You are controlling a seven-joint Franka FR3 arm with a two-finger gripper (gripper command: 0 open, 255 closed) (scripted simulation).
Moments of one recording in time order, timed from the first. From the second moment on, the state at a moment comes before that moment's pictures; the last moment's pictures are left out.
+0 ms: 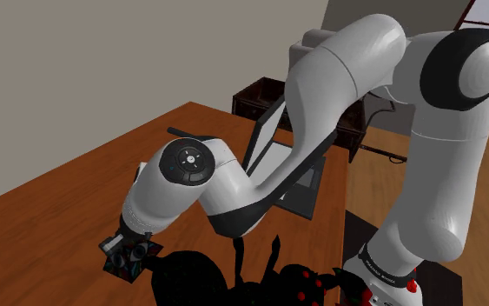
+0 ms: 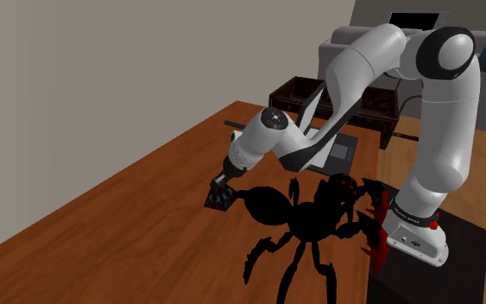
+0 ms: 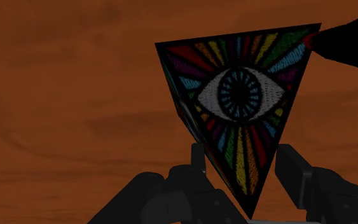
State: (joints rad) arm 0.04 0.35 0.79 -2.05 -1.03 2.60 1.39
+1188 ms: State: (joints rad) arm -0.09 0.18 0.94 -2.01 -0.70 2.51 1.13
